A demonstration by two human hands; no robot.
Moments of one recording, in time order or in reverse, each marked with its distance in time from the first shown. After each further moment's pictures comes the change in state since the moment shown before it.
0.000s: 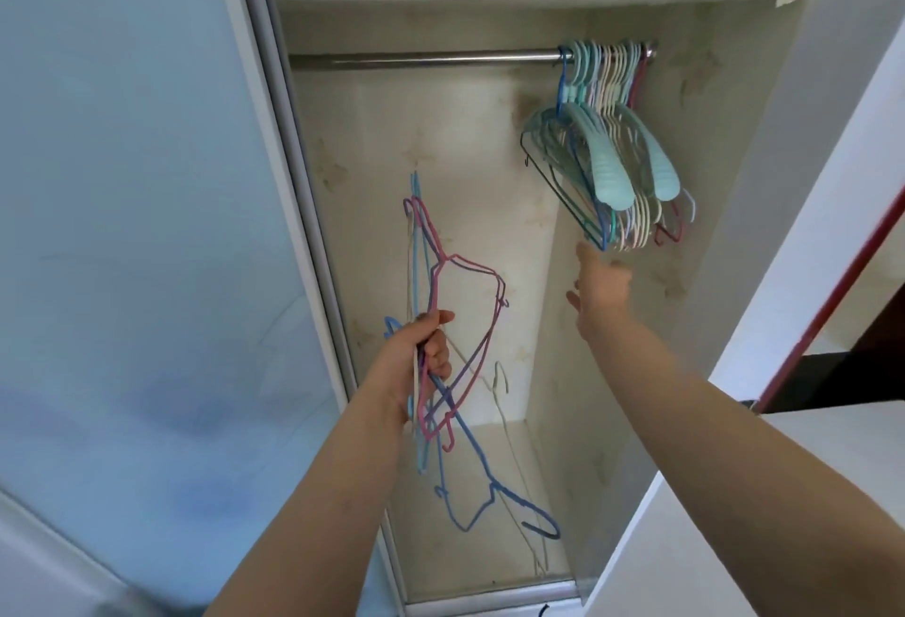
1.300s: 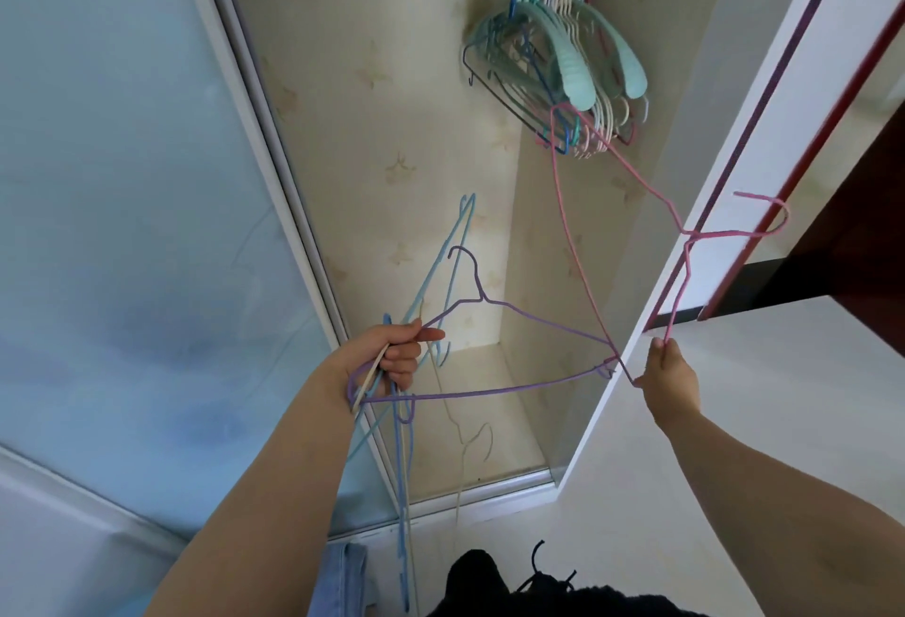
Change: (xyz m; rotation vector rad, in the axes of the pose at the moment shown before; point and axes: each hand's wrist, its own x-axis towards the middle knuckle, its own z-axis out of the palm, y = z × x) left_hand -0.045 -0.043 -0.066 0.179 -0.176 -0.585; right_hand -0.059 0.180 -0.206 -0.811 0.064 -0.024
